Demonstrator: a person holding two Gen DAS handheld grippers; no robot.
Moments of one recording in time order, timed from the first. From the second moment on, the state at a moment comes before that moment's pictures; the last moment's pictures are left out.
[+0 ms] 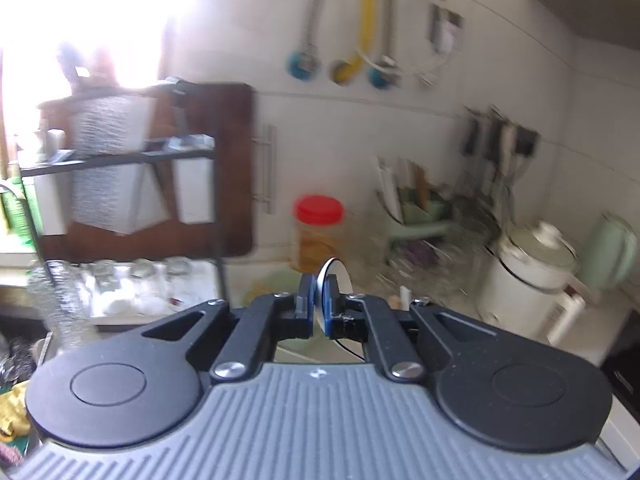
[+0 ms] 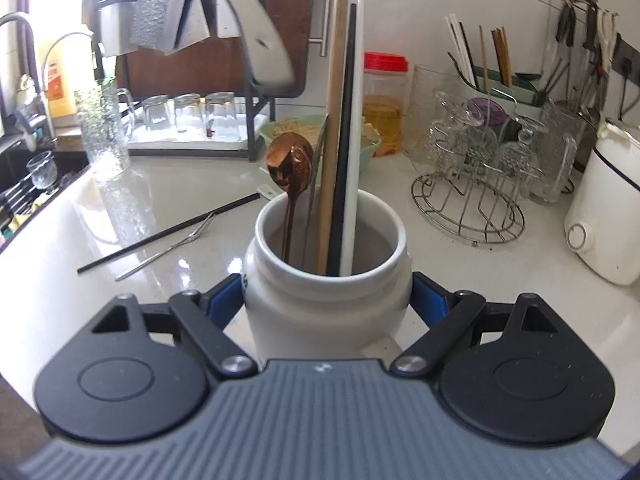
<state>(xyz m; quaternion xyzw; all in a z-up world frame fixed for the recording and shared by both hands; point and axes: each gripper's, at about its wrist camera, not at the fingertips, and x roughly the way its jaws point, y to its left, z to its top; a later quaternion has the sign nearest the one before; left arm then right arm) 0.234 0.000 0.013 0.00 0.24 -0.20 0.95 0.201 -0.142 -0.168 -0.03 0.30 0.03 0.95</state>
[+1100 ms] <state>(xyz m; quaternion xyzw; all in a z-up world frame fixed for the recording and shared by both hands) 0.210 -0.064 -0.075 0.14 0.30 -0.21 0.92 0.192 -0.142 -0.173 -0.03 0.28 0.03 0.96</state>
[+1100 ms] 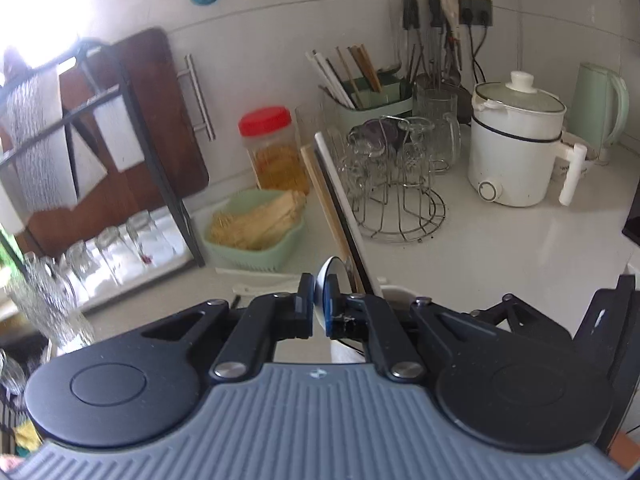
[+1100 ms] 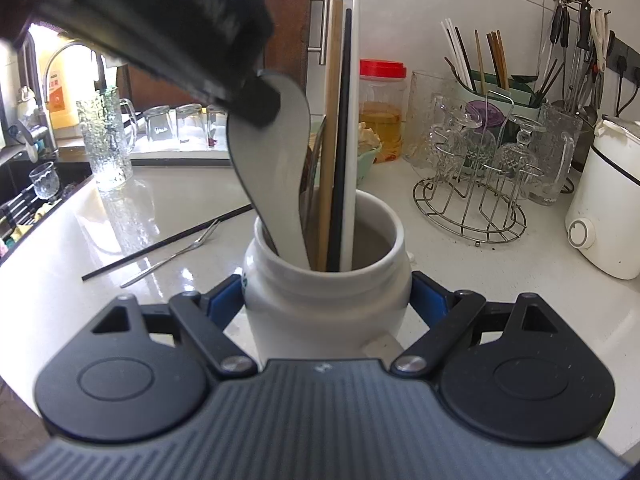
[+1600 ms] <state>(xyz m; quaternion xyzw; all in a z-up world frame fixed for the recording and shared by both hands) 0.224 -0.056 -0.082 0.06 0.38 -0.22 0.90 0.191 -0.145 -0.174 -0.04 0.27 0.06 0.96</state>
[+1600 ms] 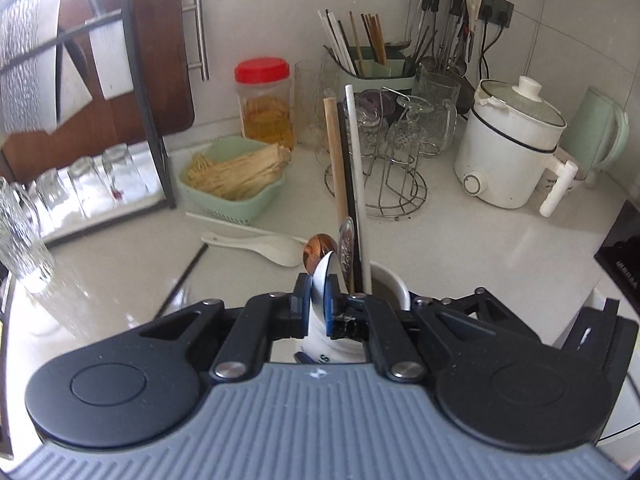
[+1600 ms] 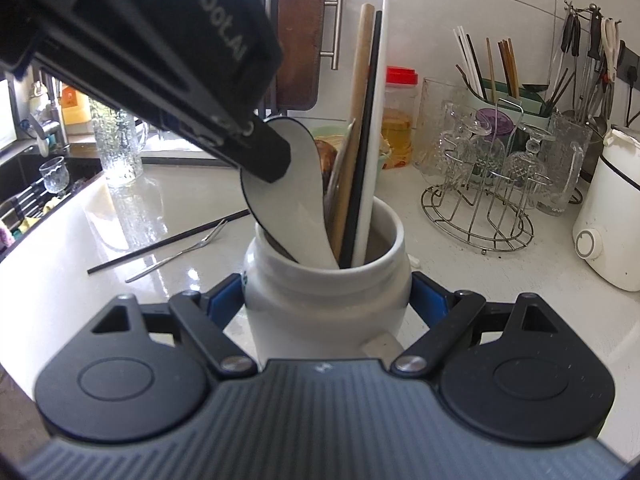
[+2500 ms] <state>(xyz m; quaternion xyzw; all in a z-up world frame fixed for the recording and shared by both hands) 0.214 -0.024 -0.062 -0.02 0.38 -0.21 0.90 0.188 -0.147 -0.177 -0.05 0.26 0.07 0.96</state>
